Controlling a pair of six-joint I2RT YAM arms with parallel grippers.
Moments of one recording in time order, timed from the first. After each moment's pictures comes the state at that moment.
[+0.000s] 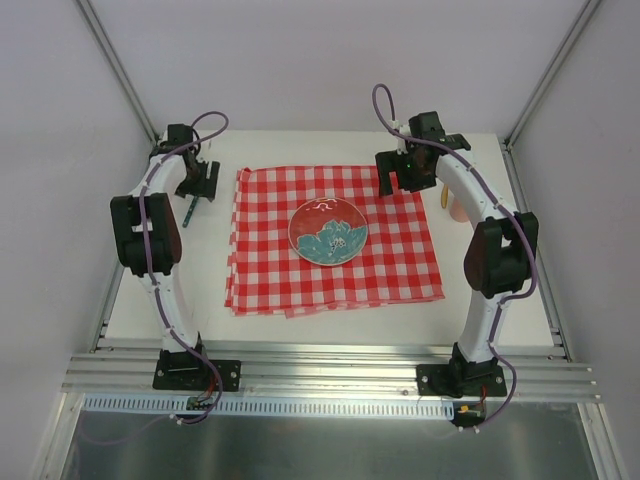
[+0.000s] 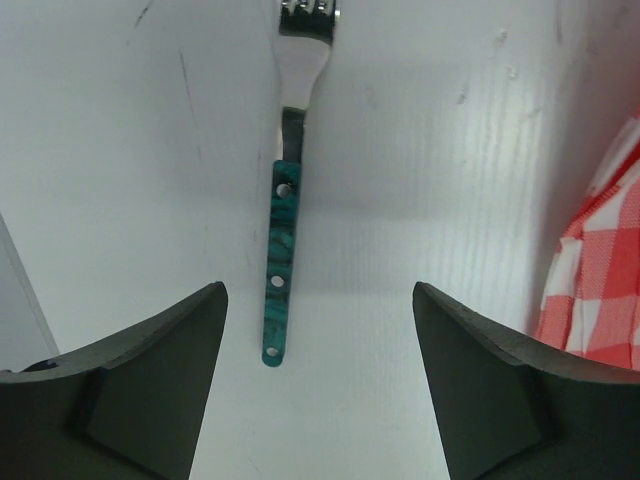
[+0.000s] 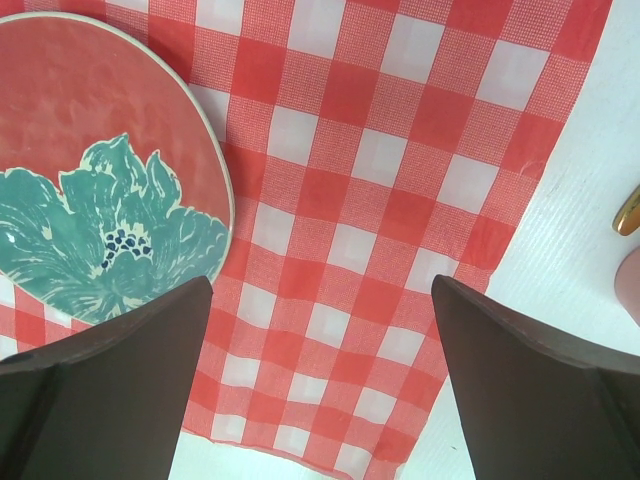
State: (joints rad) left arm 0.10 2.06 1.67 -0.67 -0.02 0.21; right arm 0.26 1.95 1.79 -0.87 -0.16 -0.02
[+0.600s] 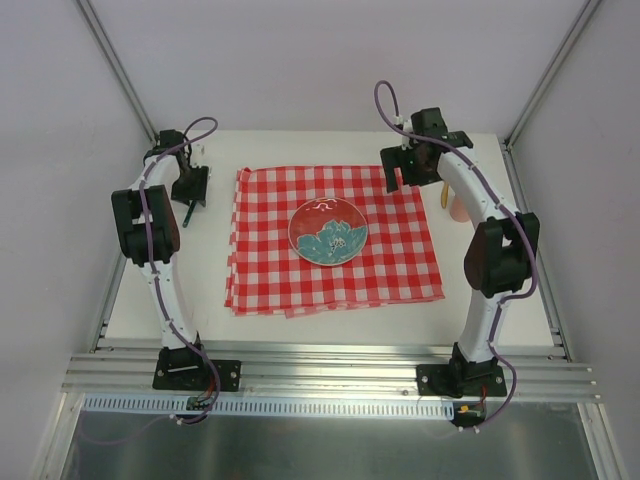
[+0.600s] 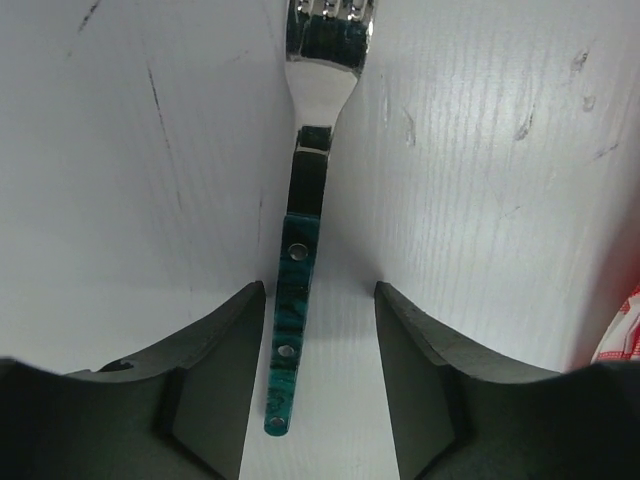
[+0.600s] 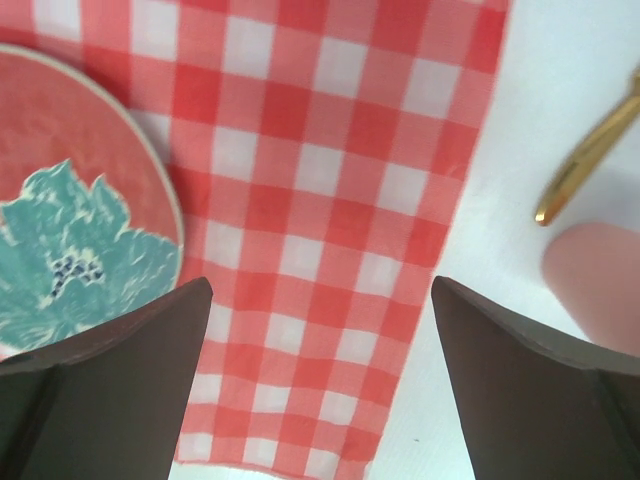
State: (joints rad) left arm 0.18 2.24 1.78 -0.69 0.08 0.20; right arm 0.26 1.95 1.82 -0.88 -0.06 -0.04
